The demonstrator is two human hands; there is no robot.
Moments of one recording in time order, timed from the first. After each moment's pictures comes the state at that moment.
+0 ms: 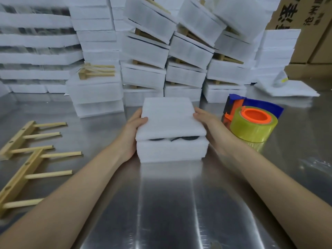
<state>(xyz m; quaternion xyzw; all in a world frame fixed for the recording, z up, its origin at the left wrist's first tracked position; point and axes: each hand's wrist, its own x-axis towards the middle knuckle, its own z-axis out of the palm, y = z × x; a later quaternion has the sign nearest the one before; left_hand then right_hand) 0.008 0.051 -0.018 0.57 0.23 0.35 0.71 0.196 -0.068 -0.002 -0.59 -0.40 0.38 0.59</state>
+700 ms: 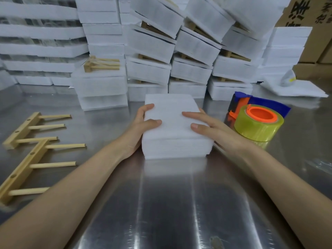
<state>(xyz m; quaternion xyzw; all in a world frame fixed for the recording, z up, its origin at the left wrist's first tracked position) 0.003 0.039 -0.017 0.62 0.25 0.32 0.67 0.203 -0.087 -0.008 -0.58 -0.57 0.35 0.47</state>
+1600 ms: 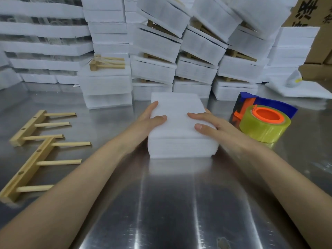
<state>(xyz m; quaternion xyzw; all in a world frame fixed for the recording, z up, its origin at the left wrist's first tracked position) -0.001 0.044 -0.012 0.65 0.29 0.29 0.64 0.202 -0.085 -0.006 -0.61 -0.59 0.30 0.43</state>
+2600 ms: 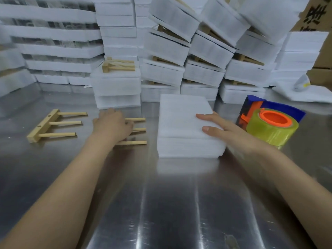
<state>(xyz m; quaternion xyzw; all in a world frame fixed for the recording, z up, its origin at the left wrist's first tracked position) -0.059 0.087 -0.004 0.80 0.59 0.12 0.01 0.206 -0.084 -0.007 -0.62 -0.59 0.32 0.41</state>
